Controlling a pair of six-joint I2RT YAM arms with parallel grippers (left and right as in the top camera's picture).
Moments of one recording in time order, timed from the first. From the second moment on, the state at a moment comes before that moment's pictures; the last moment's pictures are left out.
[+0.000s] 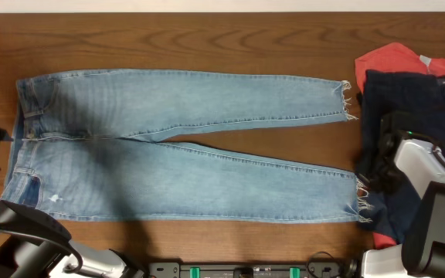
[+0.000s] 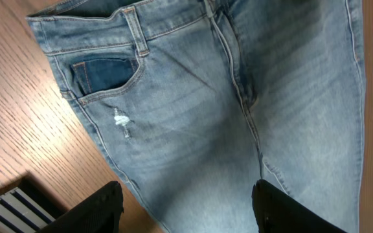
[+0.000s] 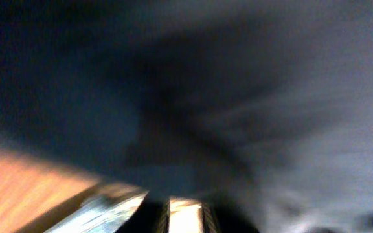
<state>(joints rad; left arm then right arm) 0.87 1.78 1.81 -1.49 0.24 -0.29 -0.26 1.63 0.82 -0.78 0.14 0.63</state>
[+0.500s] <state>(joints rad) 0.88 1.78 1.81 -1.48 0.15 -0.28 -0.42 1.59 1.00 -0.85 -0.09 0.31</state>
